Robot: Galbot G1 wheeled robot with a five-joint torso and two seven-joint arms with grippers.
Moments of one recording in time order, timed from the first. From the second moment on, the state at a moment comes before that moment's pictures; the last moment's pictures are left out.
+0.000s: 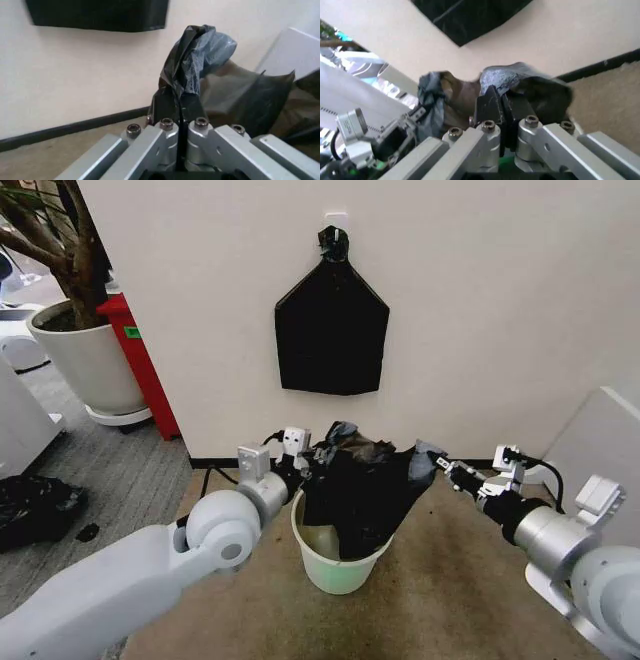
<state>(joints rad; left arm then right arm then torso) 0.63 -0.71 0.32 -2.18 -1.19 0.24 -0.57 -1.46 0.89 0.67 2.50 1.59 -0.45 0.52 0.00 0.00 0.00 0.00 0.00</state>
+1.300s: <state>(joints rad) 0.98 -0.56 0.10 -2.23 -1.03 0.28 -0.61 -1.51 0.93 0.57 2.50 1.64 -0.52 0.69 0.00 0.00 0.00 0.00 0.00</state>
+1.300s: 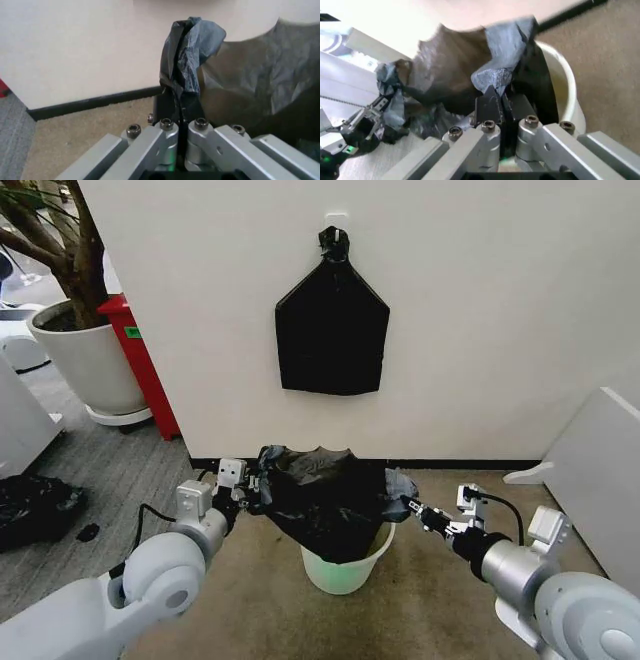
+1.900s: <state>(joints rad) 0.99 -0.54 0.29 -2.28 -1.03 0.34 -0.72 -1.53 0.93 0.56 2.48 1.79 -0.56 0.92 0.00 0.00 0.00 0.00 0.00</state>
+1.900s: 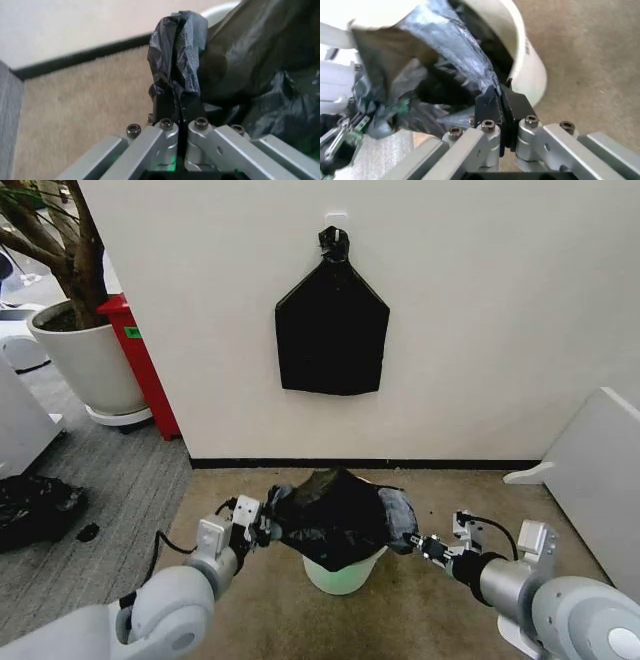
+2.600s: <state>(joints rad) 0.99 -0.53 0.45 -2.28 -0.98 0.35 -0.74 -1.55 0.96 0.56 2.39 1.86 -0.61 1.03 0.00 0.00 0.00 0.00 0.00</state>
